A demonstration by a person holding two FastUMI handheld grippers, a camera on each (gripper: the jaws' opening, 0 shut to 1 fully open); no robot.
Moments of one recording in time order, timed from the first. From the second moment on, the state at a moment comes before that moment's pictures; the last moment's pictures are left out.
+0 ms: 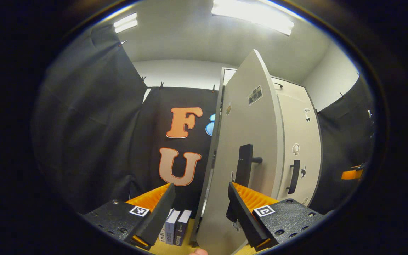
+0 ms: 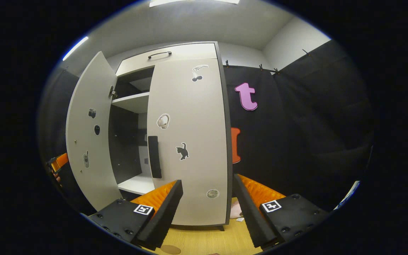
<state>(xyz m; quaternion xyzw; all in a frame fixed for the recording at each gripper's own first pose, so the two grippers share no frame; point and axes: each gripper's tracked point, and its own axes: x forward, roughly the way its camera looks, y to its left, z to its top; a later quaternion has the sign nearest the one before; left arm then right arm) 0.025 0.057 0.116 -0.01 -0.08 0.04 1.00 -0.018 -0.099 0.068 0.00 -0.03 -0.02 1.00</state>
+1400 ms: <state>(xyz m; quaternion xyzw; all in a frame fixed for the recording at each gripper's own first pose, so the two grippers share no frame) 0.148 -0.072 0.072 -0.04 -0.04 -0.07 1.00 -0.063 -0.162 0.068 0.00 -0.03 -0.10 0.99</state>
